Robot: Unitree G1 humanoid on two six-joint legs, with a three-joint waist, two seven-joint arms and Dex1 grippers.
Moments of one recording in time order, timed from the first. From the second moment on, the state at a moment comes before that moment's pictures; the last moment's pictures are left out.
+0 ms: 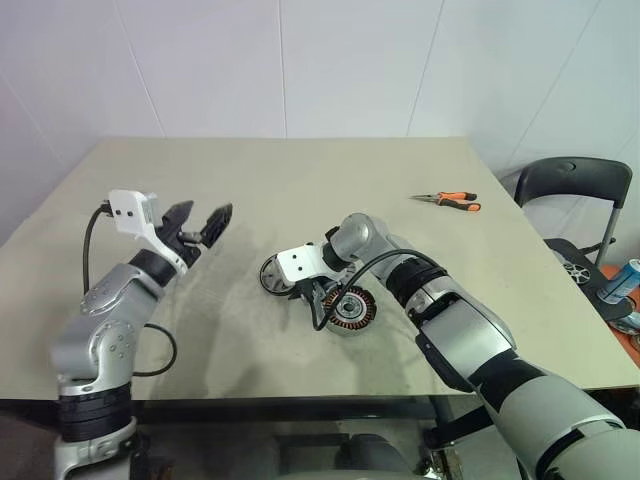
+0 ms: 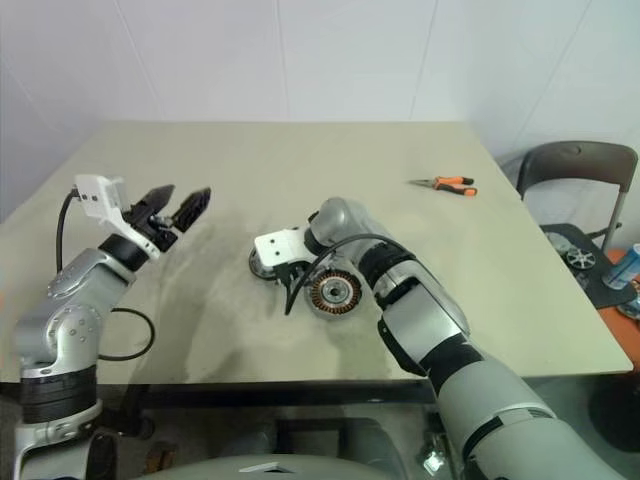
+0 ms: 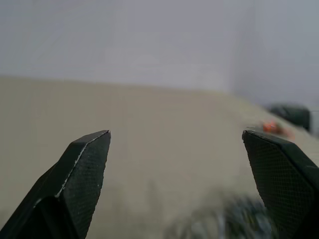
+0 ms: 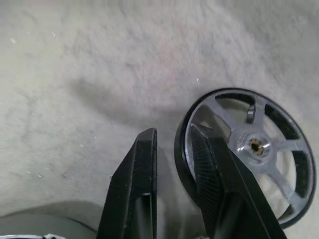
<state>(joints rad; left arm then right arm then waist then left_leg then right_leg) -0.22 0.46 0.30 -0.27 -0.67 0.61 -0.43 -1.12 -0.09 0.48 1.06 -0.33 -0.29 1.27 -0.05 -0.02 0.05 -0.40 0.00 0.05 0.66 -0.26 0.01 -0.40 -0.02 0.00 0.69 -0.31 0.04</state>
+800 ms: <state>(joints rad) -0.28 0.36 0.29 -0.27 -0.66 0.60 -0.31 -1.09 -0.09 0.51 1.07 -0.39 -0.36 1.10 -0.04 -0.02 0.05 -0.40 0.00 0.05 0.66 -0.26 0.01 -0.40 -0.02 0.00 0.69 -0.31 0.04</state>
